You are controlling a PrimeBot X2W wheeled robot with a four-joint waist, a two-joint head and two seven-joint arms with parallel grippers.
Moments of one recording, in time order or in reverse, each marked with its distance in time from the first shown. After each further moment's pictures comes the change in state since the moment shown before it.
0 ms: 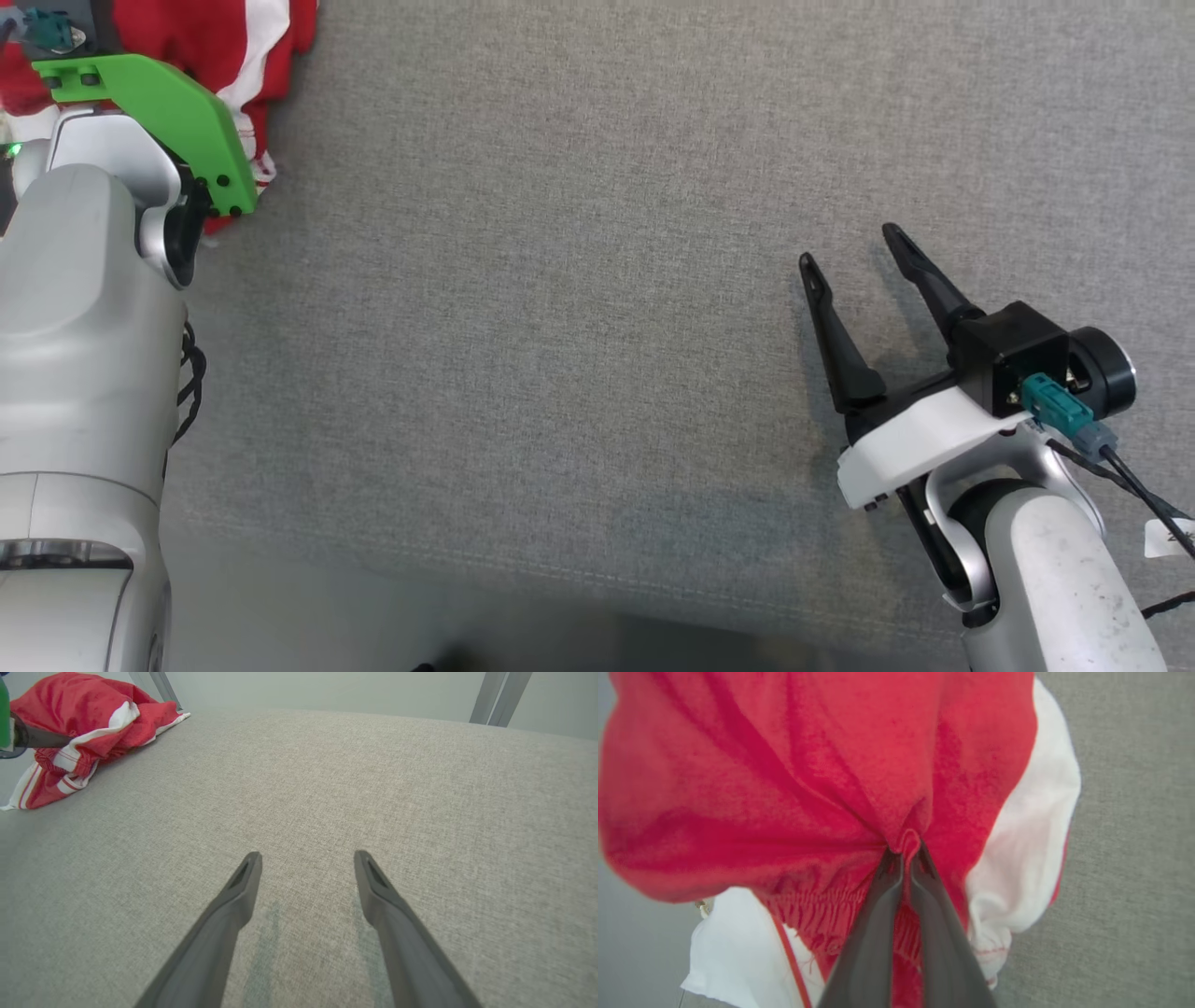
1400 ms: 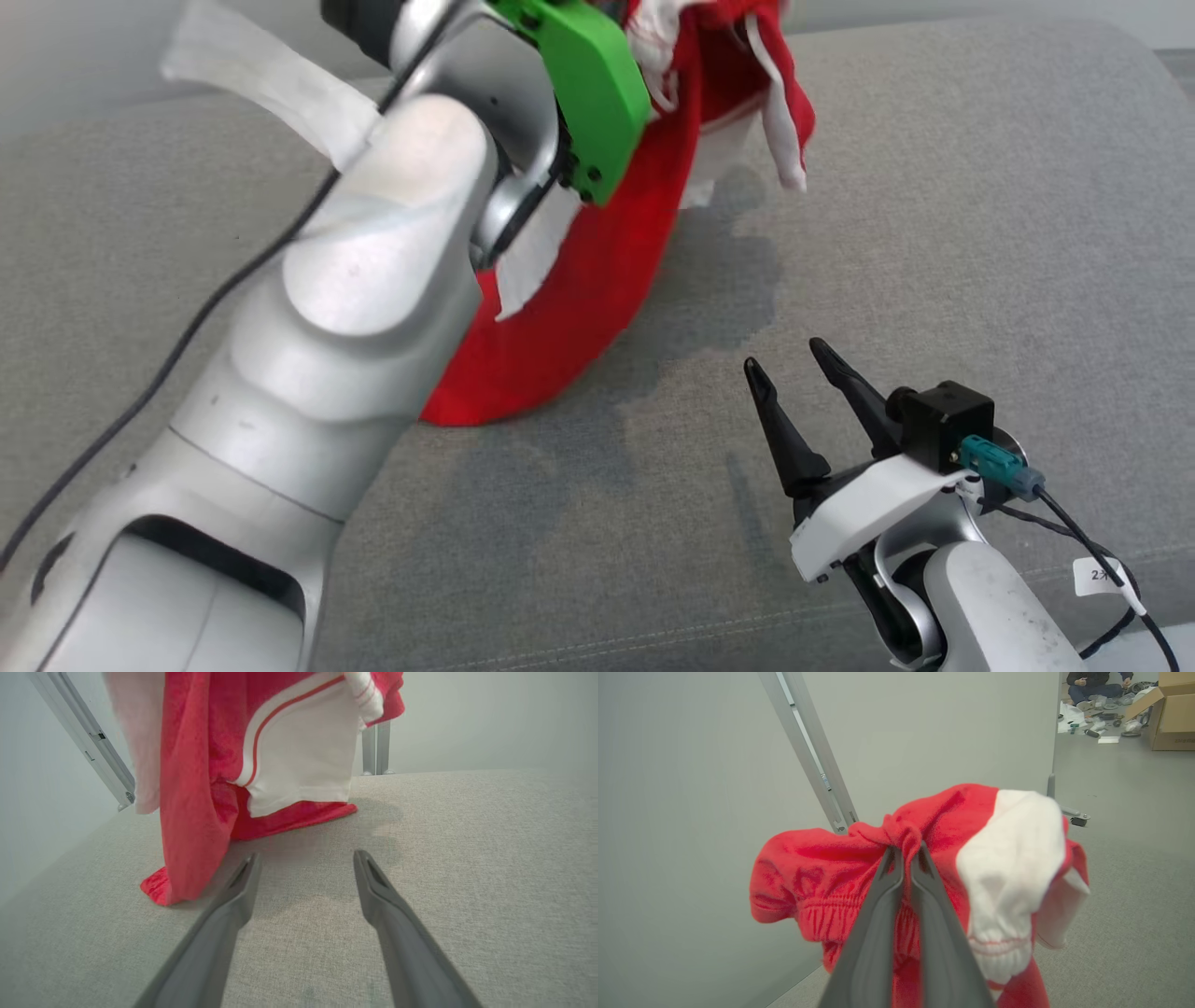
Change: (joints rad) left arm -0.045 -0.162 -0.521 -0.471 -0.140 -0.035 -0.045; right arm 0.042 0.000 0.091 0.282 0.232 0.000 -0.157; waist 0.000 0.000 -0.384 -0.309
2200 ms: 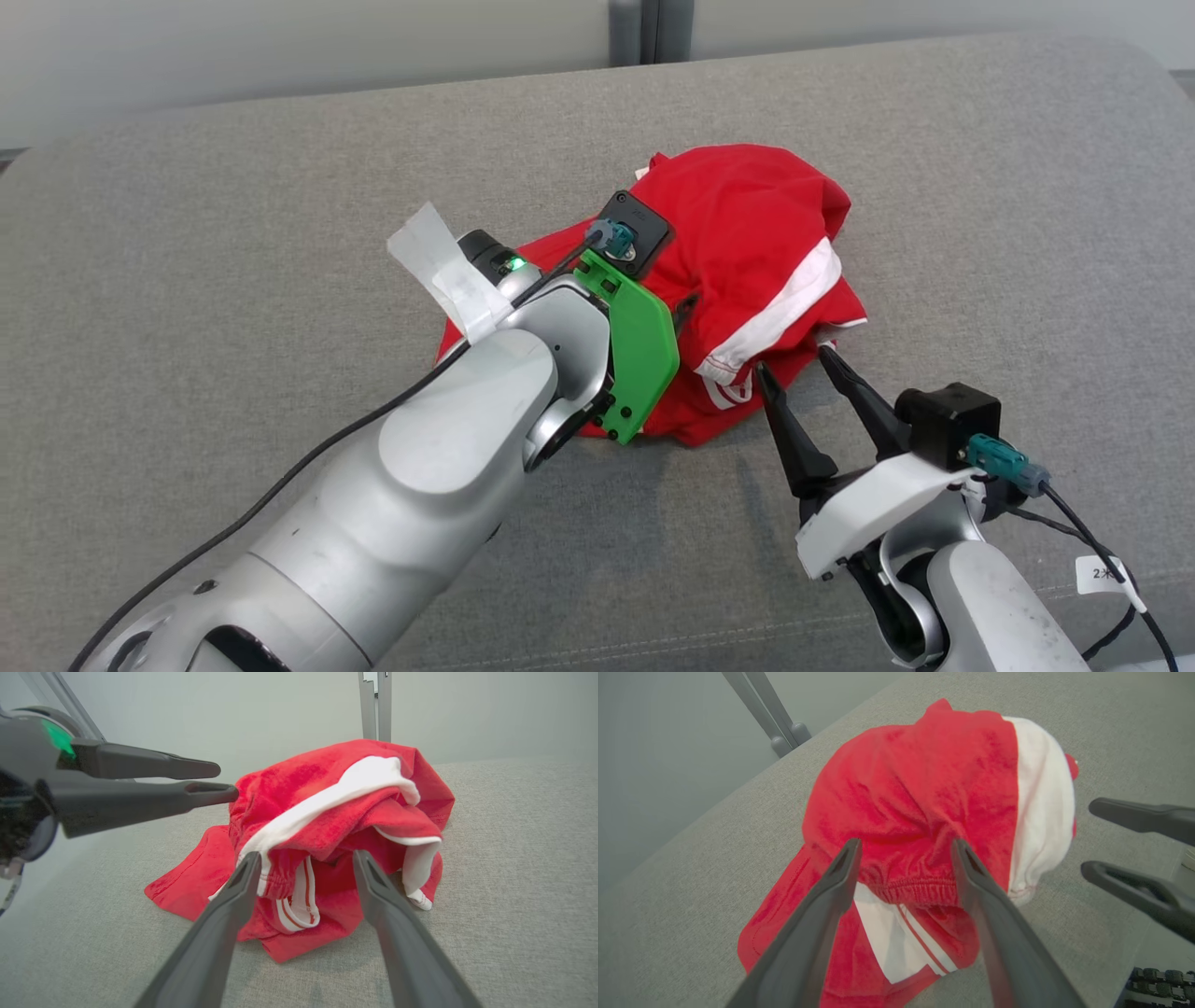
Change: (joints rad) left arm 0.243 0.005 -0.278 0.026 -0.162 0.016 0.137; right arm -0.013 0.000 -0.017 0.060 0.044 0.000 -0.017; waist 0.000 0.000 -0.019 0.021
